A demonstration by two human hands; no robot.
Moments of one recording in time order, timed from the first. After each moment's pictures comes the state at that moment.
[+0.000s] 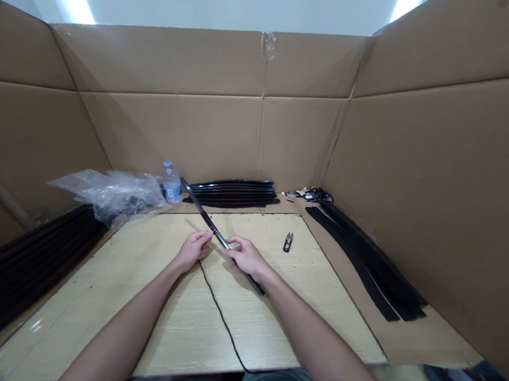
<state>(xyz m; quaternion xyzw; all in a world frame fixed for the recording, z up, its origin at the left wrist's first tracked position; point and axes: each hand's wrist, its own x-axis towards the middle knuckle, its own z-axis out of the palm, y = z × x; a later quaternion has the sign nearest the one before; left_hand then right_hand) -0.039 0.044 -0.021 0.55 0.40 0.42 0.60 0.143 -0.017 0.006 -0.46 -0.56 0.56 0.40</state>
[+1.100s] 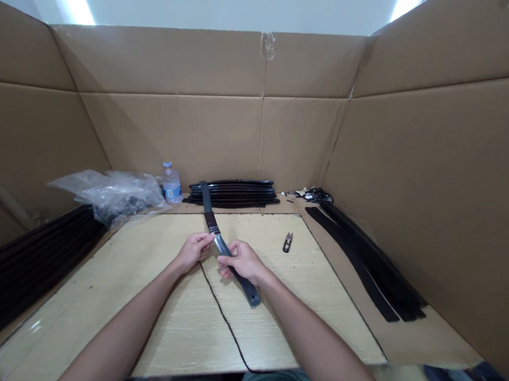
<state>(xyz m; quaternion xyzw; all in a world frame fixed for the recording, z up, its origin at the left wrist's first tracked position) -0.035 0.032 -0.008 0.57 0.35 0.44 0.60 0.138 -0.023 0.000 -0.44 -0.58 0.57 0.38</state>
